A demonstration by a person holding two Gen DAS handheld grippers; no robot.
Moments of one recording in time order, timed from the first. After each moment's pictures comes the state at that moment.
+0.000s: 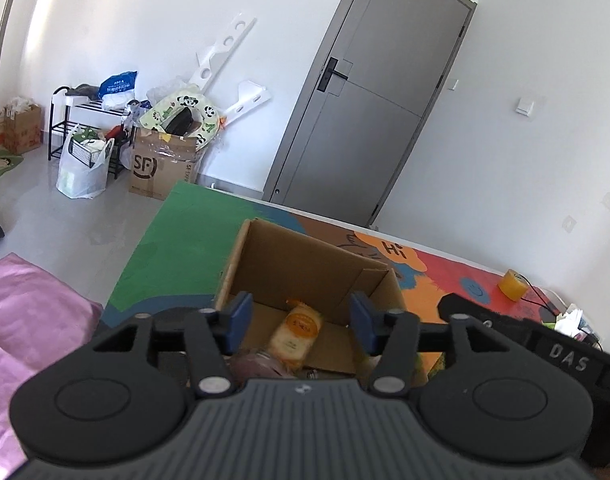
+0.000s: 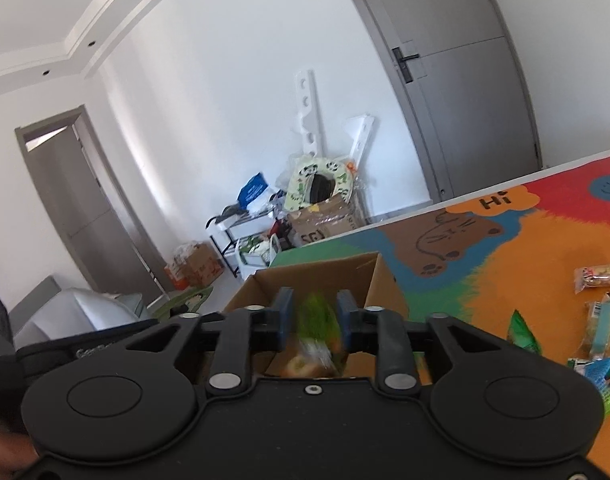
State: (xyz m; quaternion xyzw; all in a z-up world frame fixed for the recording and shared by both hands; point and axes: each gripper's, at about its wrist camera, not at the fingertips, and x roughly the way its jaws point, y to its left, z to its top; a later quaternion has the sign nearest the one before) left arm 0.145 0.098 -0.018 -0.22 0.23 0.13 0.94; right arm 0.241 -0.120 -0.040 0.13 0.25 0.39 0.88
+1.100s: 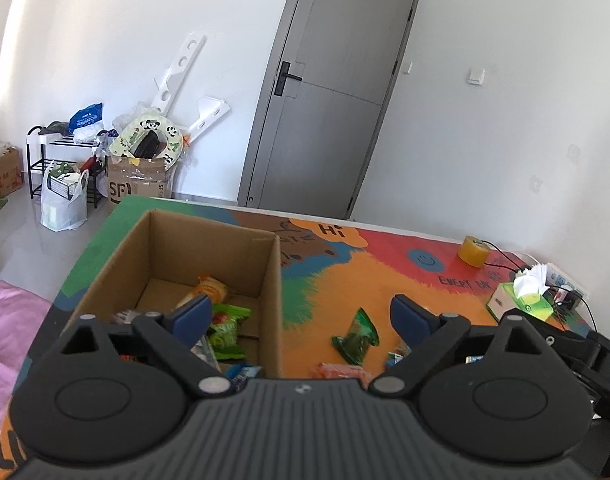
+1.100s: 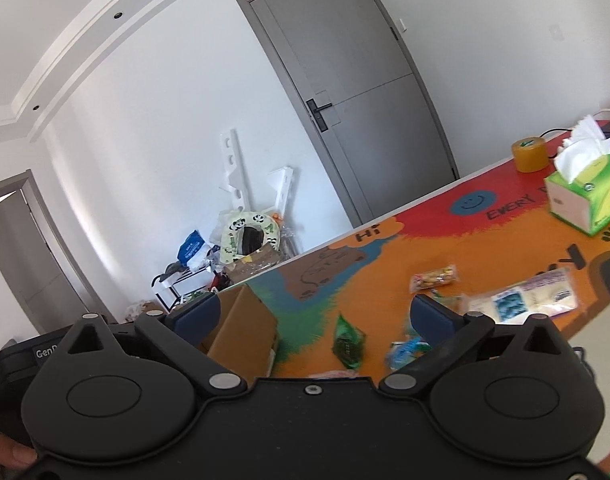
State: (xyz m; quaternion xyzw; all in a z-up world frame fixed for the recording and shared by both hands) left arm 0.133 -0.013 0.001 -0.15 0.23 0.10 0.96; right arm 0.209 -0.265 -0.042 0.18 0.22 0.28 0.92
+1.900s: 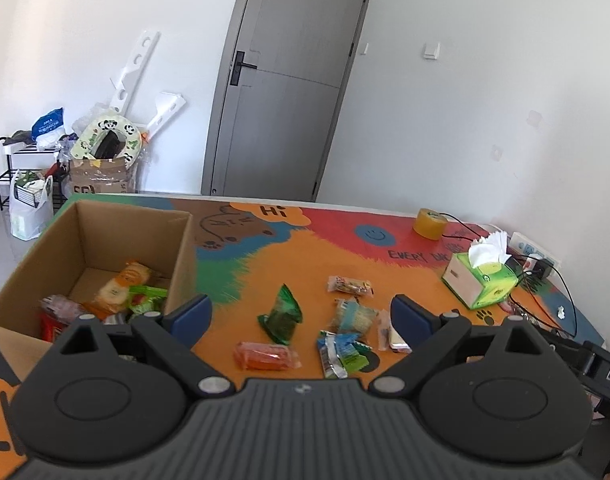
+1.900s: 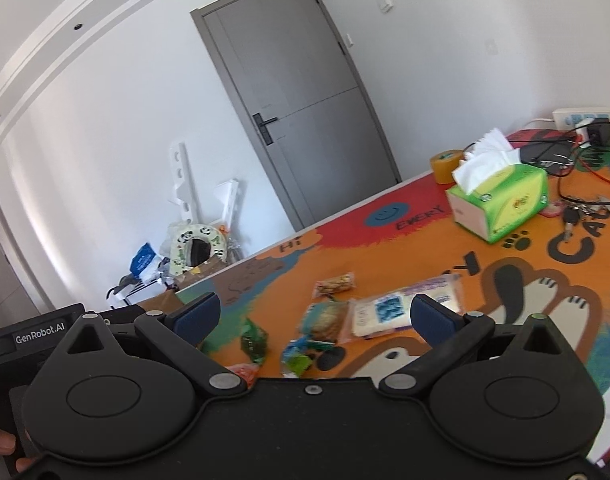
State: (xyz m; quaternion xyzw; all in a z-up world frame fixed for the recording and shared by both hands) left arm 0.150 -0.082 -0.006 -0.12 0.24 0.05 0.96; right arm 0.201 -0.343 -0.057 0.18 0.22 0.21 0.94
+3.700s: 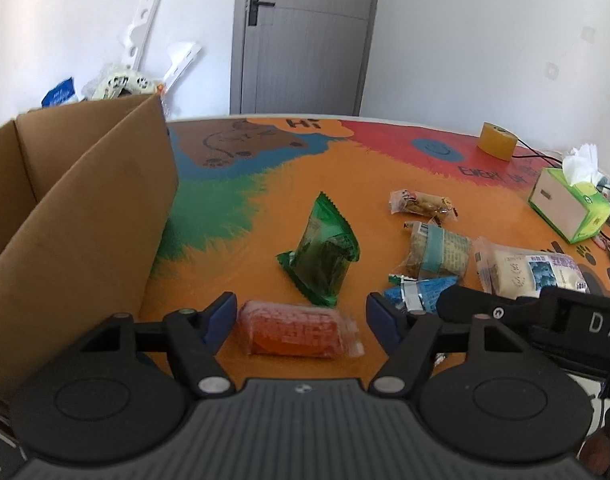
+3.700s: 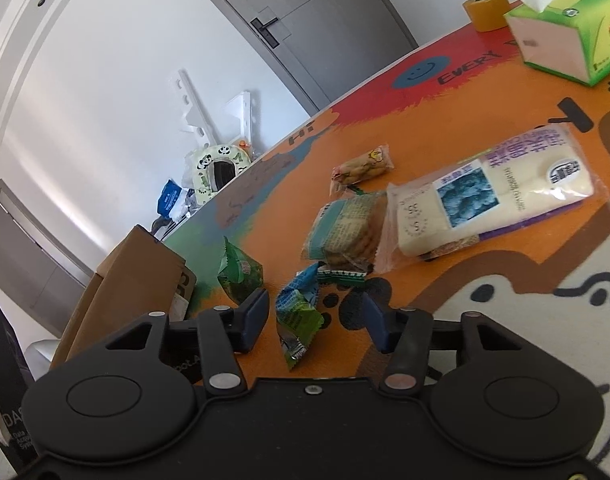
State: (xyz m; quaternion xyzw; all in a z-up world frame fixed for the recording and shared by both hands) left arm 0.245 -0.084 -0.117 -0.09 0.33 0.11 0.93; right arm 0.299 -0.275 -0.148 0.23 0.36 0.28 0.86
